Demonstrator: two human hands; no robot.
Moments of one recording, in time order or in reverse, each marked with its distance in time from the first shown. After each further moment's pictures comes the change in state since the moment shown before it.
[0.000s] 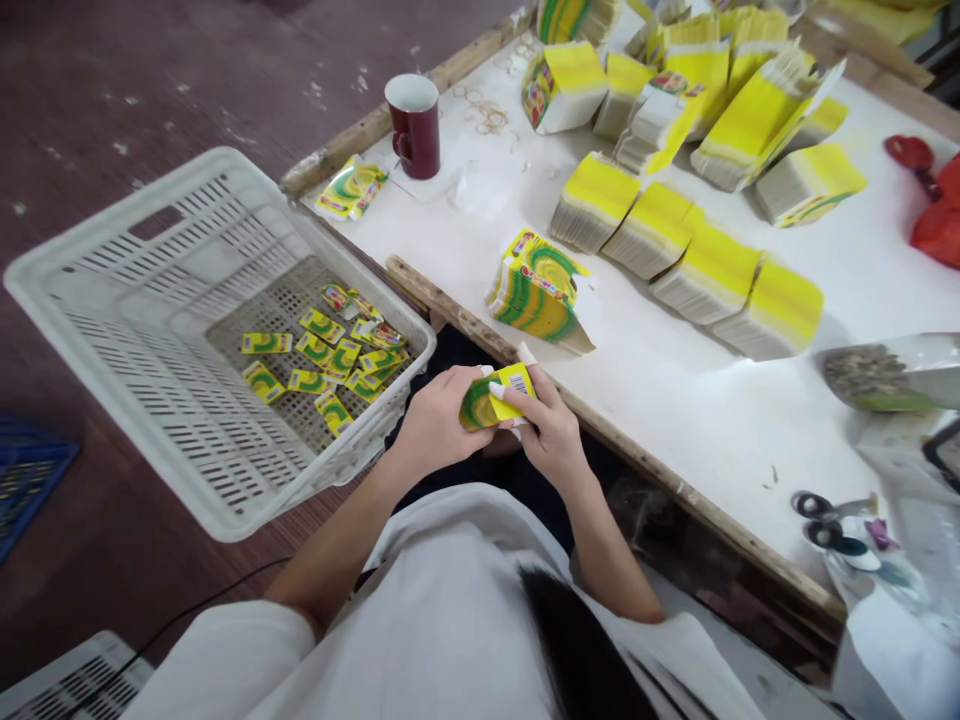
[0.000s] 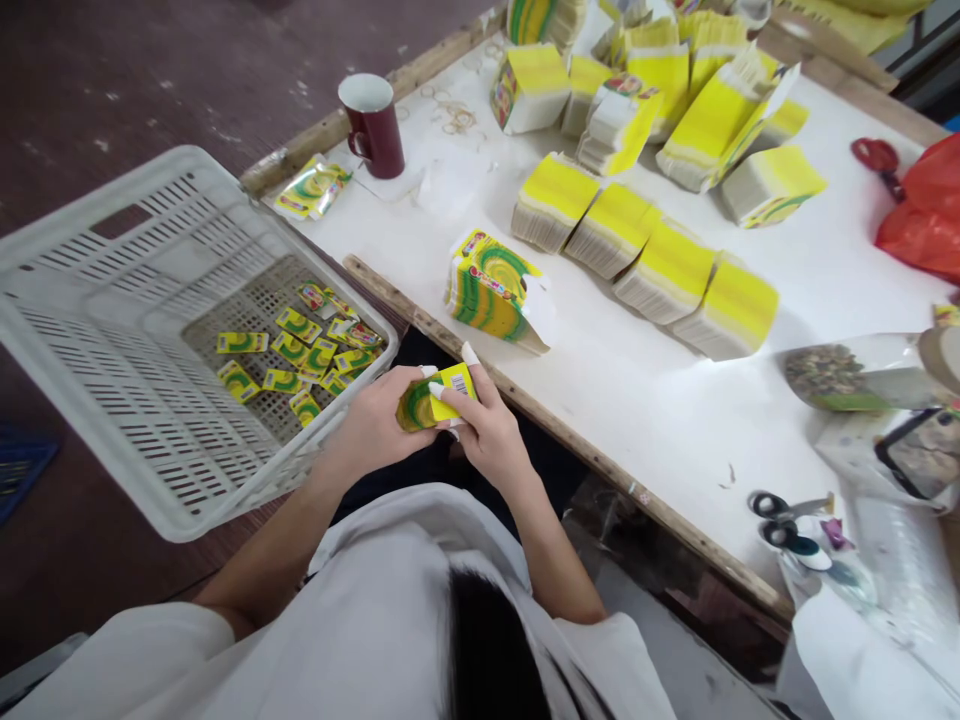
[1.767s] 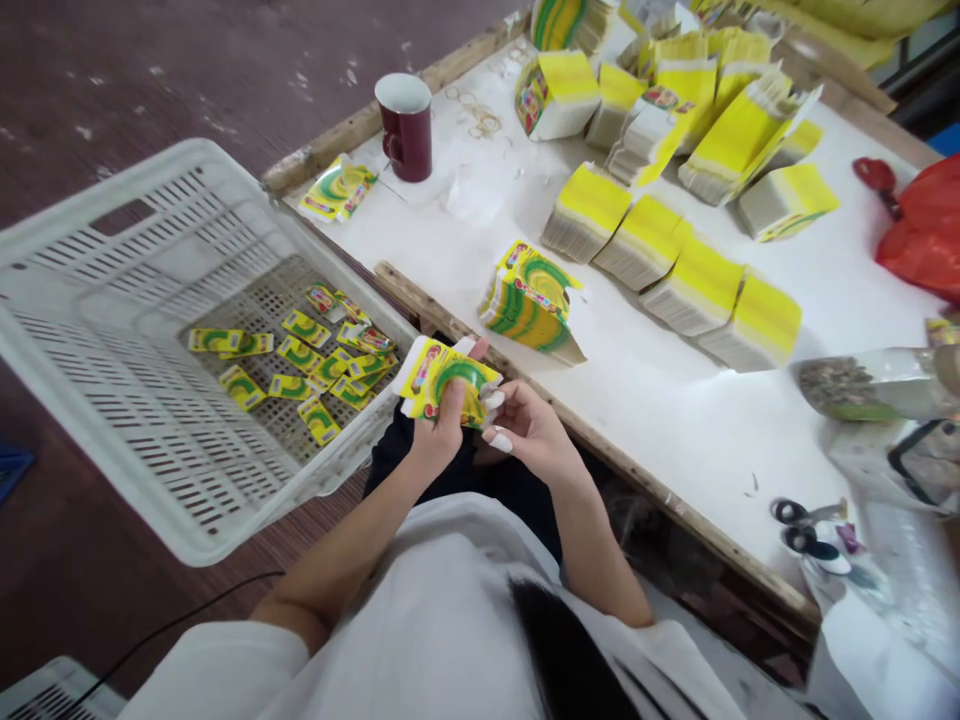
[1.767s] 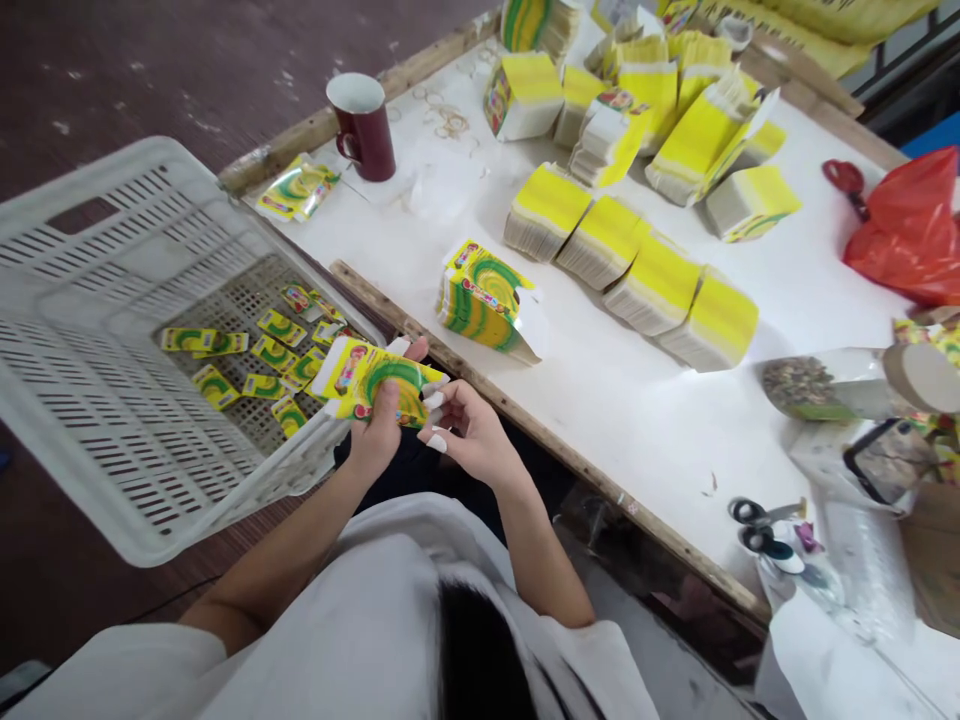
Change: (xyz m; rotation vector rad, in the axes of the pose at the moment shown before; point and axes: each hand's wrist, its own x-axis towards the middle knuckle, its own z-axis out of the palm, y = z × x) left_hand 0.012 -0.002 0.039 -0.867 0.371 -0.379; right_hand 0.021 -0.014 0.010 0.796 -0.198 0.430
